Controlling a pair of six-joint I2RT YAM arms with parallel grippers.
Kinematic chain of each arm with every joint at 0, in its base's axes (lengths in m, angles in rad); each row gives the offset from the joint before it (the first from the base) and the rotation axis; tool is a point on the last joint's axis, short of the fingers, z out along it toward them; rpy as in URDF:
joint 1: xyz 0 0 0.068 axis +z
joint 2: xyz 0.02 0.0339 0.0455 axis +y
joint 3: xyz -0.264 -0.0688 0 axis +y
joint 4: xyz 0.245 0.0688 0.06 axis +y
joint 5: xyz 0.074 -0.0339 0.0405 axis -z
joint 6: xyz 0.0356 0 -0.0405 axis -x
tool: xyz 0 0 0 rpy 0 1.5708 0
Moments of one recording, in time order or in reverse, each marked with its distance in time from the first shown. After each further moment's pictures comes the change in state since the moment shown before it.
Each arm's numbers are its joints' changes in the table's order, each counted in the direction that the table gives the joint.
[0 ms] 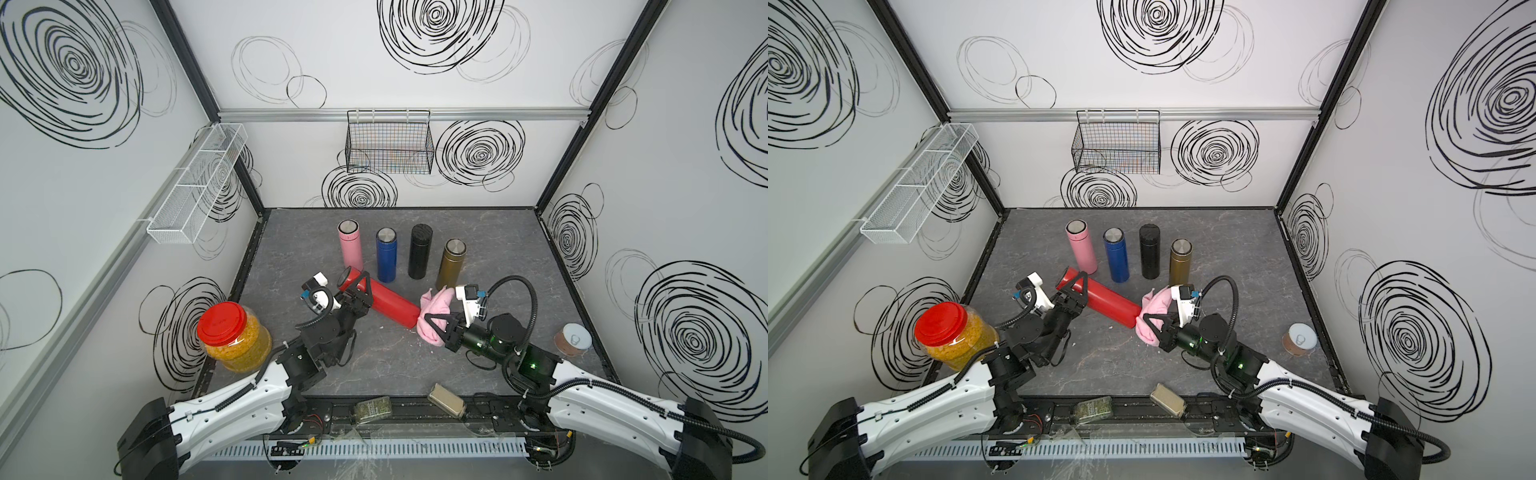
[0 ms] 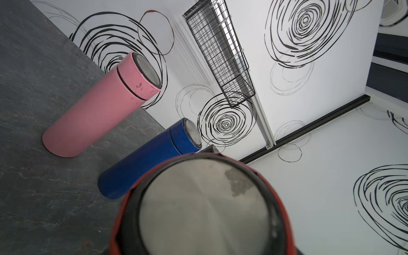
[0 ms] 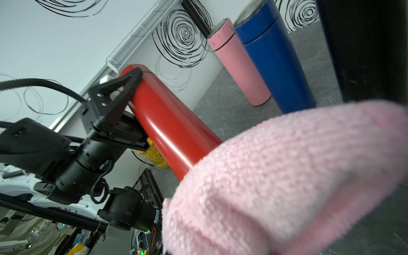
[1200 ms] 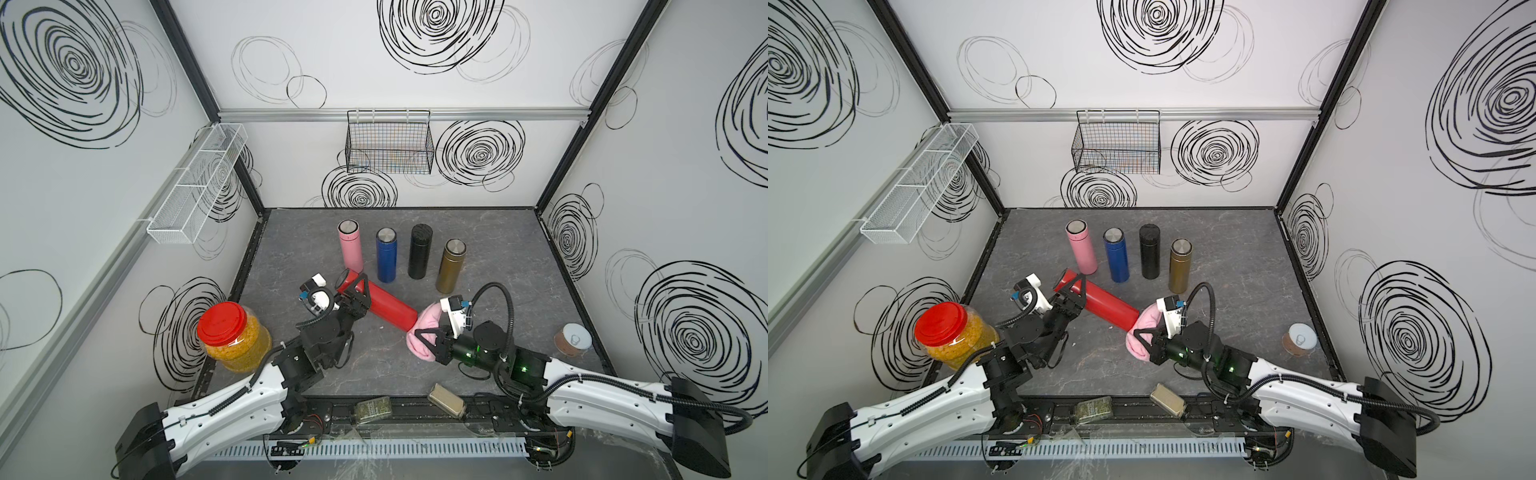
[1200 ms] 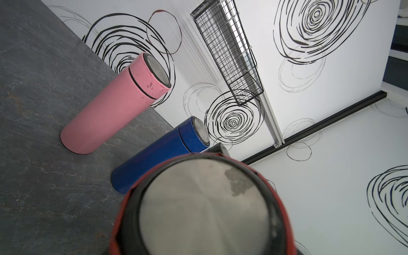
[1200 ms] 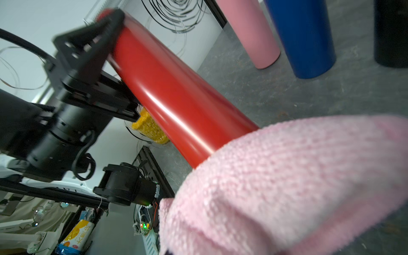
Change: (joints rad) left arm -0.007 -0.045 -0.008 0.094 -0.017 0.009; right arm 0.128 0.059 -0.002 0.051 0.099 -0.063
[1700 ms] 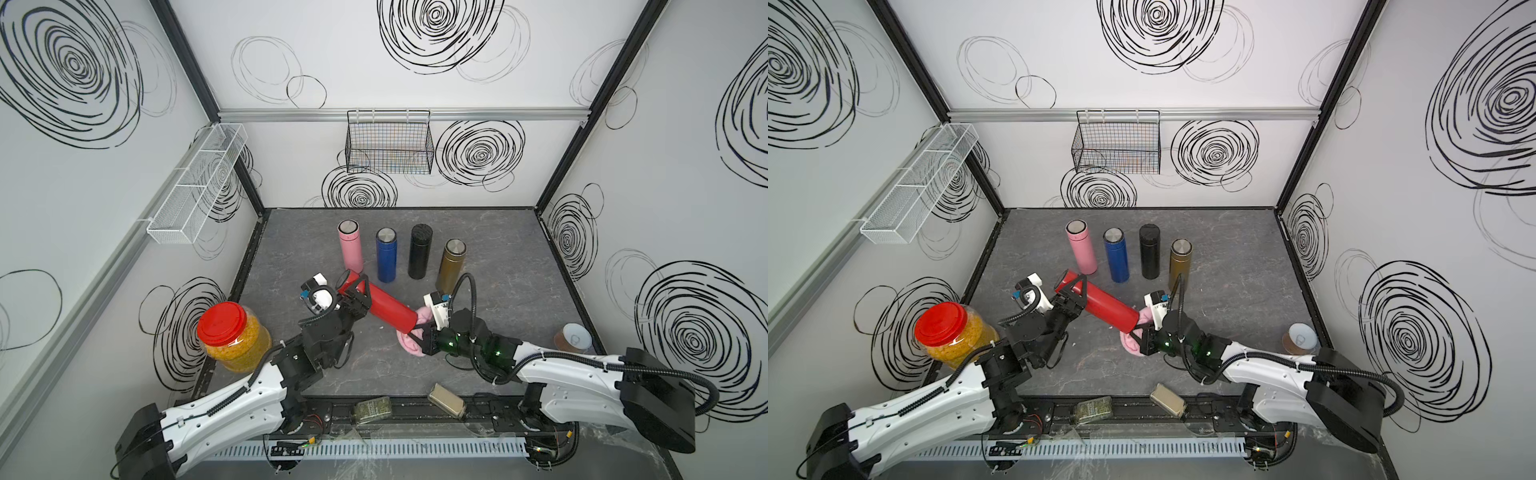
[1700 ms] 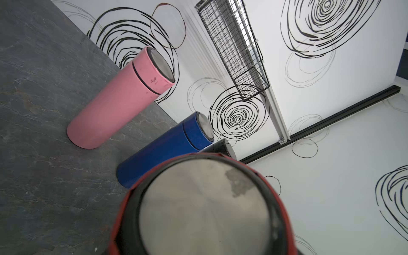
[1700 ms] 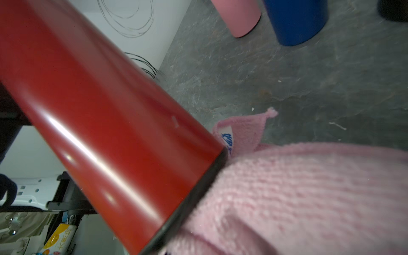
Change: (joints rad) left arm 0.000 0.000 -0.023 0.070 0.002 0.021; right arm -0.037 0.356 -0.089 -0.060 -0.102 -0.014
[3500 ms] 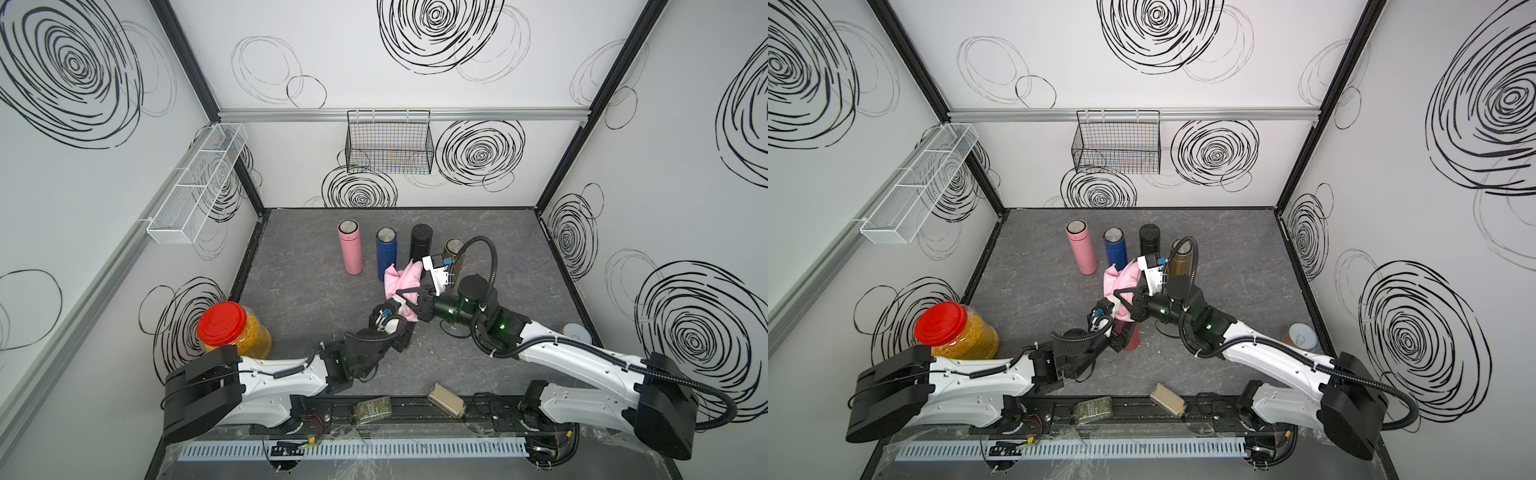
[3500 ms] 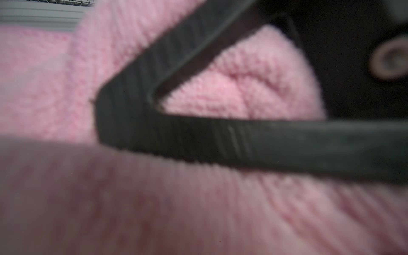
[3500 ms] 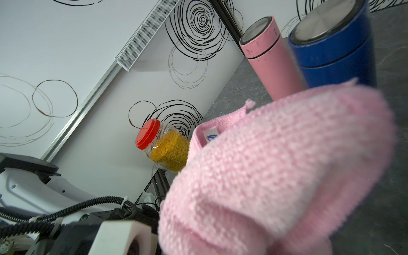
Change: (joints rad) left arm -0.243 0.451 0.028 -0.420 0.145 -0.909; right arm -0.159 0.016 -0.315 0.062 -0.141 0.085
